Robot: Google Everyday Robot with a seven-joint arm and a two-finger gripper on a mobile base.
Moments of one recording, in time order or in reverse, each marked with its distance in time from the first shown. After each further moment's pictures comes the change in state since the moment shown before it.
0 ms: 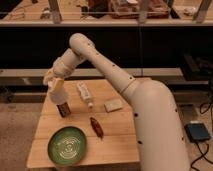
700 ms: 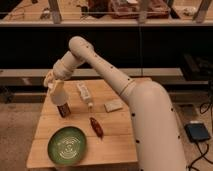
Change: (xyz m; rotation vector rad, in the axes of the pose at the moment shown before) arm 0.014 -0.004 0.011 -0.003 0.011 0.006
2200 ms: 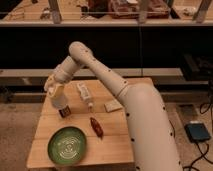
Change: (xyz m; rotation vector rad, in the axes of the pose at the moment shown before) arm 0.014 0.006 0.024 -0.054 -0.040 0.009
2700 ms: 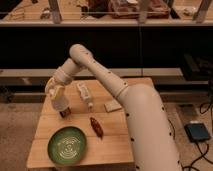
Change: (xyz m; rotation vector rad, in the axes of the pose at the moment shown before) arm 0.010 0.005 0.009 -0.012 -0.008 0.005
